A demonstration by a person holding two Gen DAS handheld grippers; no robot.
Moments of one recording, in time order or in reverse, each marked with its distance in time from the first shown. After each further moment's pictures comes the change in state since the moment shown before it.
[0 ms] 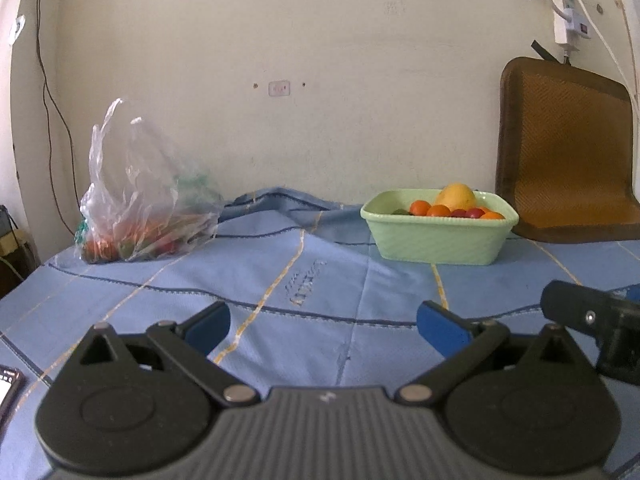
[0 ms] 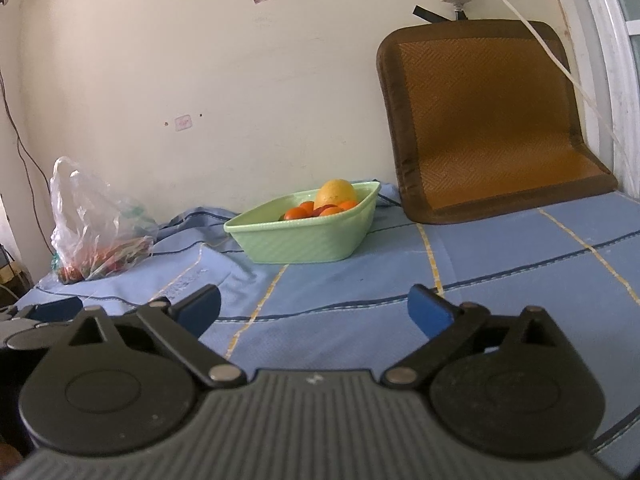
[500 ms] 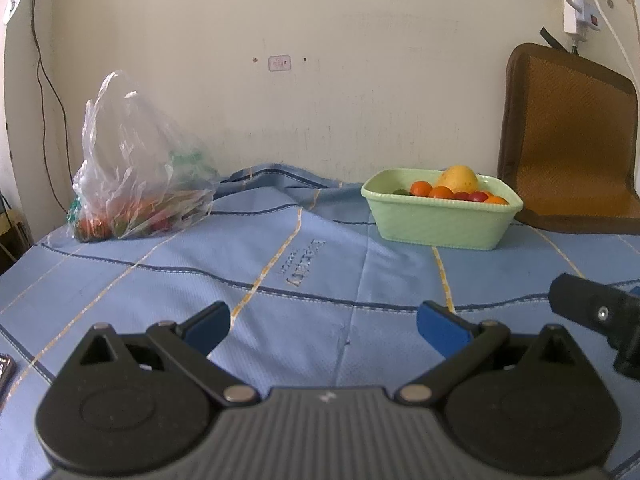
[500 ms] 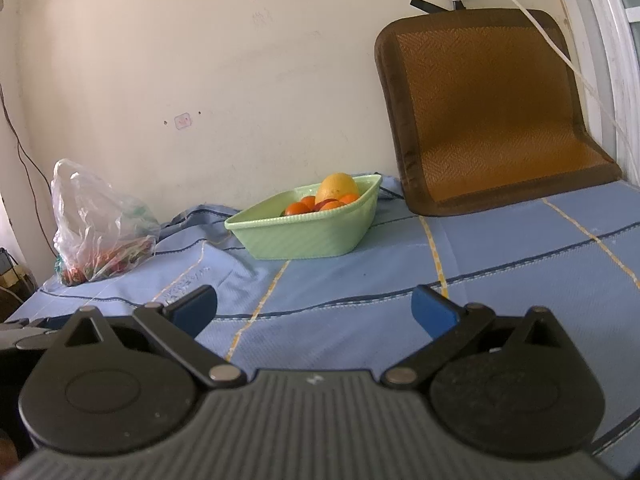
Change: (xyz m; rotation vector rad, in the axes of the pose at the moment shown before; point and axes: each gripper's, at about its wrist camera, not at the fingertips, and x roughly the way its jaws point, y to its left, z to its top) left arm 0.007 0.003 -0.001 -0.021 0.065 -0.017; right arm 0.003 0.000 0.000 0.024 0.018 0.005
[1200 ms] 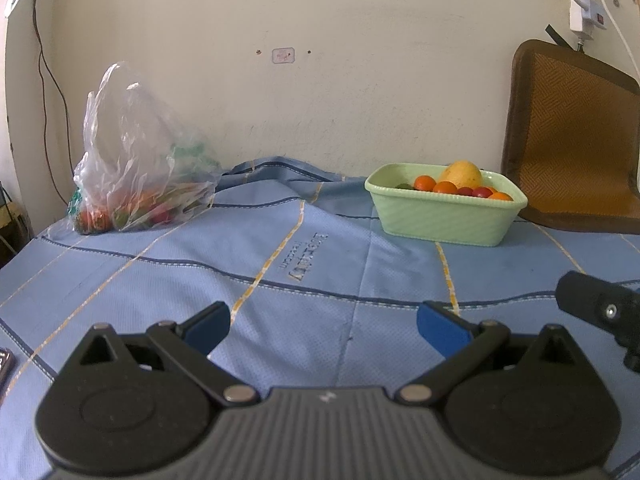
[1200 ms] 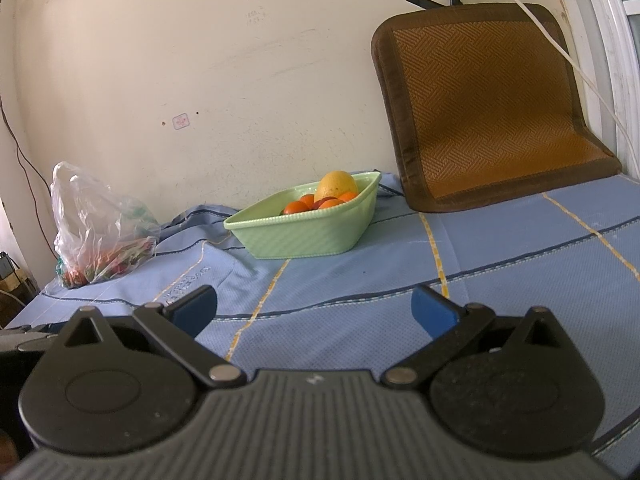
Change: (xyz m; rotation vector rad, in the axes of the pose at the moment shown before) left arm 0.003 0.002 0.001 -0.011 0.023 0.004; right arm 0.001 -0.002 0.000 0.012 0.004 0.005
